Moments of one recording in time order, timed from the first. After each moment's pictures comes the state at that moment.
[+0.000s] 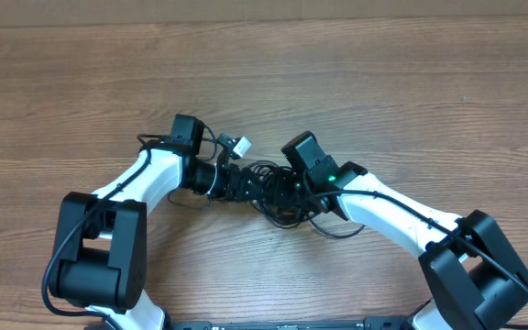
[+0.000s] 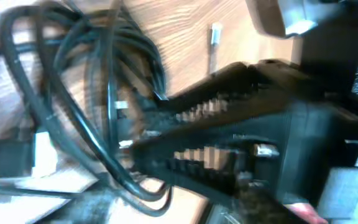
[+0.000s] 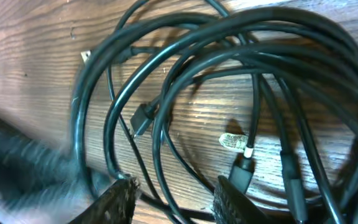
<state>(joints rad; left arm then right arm) -0.19 1.81 0.99 -0.64 1.01 0.03 0.65 1.71 0.97 -0.36 -0.29 0.86</state>
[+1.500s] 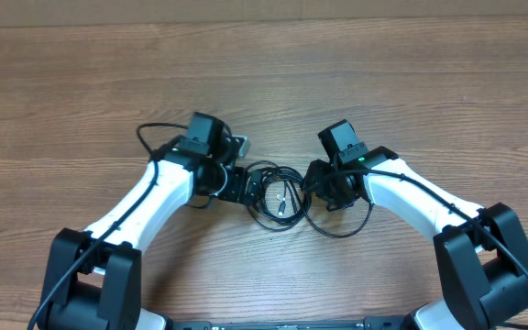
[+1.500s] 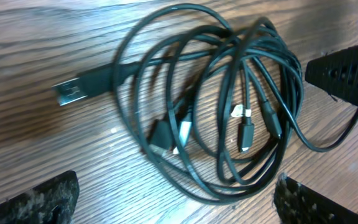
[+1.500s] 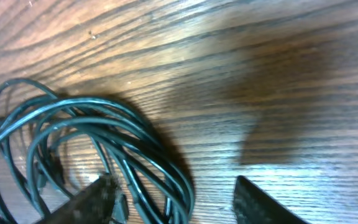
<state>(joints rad) -0.33 1.64 0.99 -0.64 0.38 -0.11 0.45 1.71 0.97 -0.55 -0.21 0.80</state>
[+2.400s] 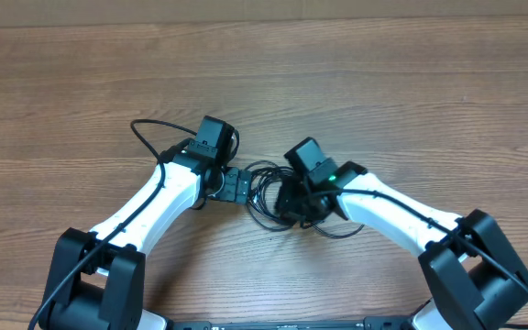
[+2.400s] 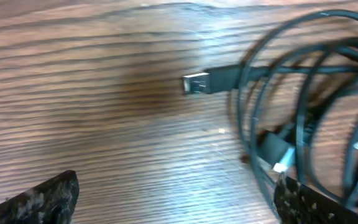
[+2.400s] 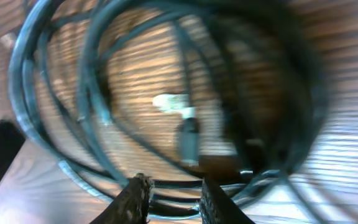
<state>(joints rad) -0.37 1.64 0.99 -0.67 -0.02 -0.24 0.66 1.71 0.97 -0.49 -0.30 0.95</state>
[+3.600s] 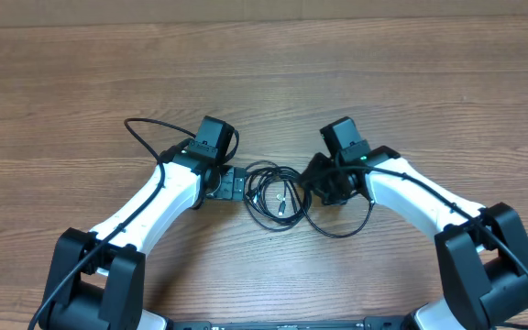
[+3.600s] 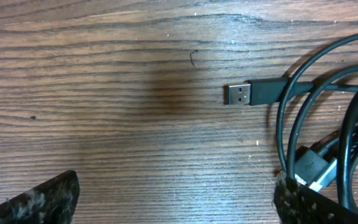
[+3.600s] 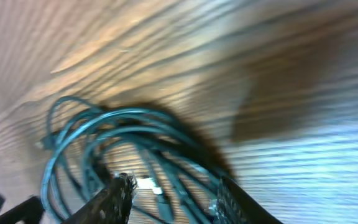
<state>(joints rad) -0.37 1.64 0.99 -0.68 -0.11 -0.29 0.44 1.71 0.97 -0.50 -0.29 0.97</state>
